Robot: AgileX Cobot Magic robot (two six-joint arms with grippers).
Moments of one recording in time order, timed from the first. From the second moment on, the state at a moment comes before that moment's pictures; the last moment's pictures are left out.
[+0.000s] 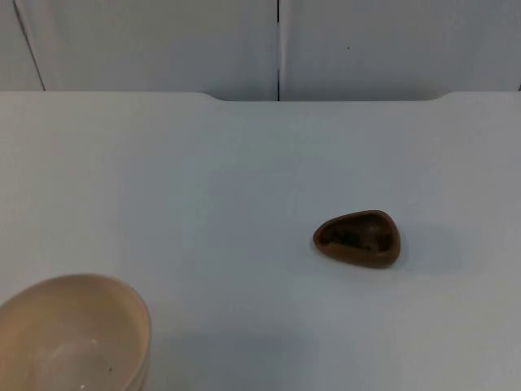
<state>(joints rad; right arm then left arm) 0.11 0.00 -0.52 -0.01 1.08 -0.04 0.05 0.70 -0.68 -0.23 0.92 0.07</state>
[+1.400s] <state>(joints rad) 0.11 0.00 -0.52 -0.01 1.08 -0.04 -0.01 1.07 -0.68 -0.47 0.84 0.21</state>
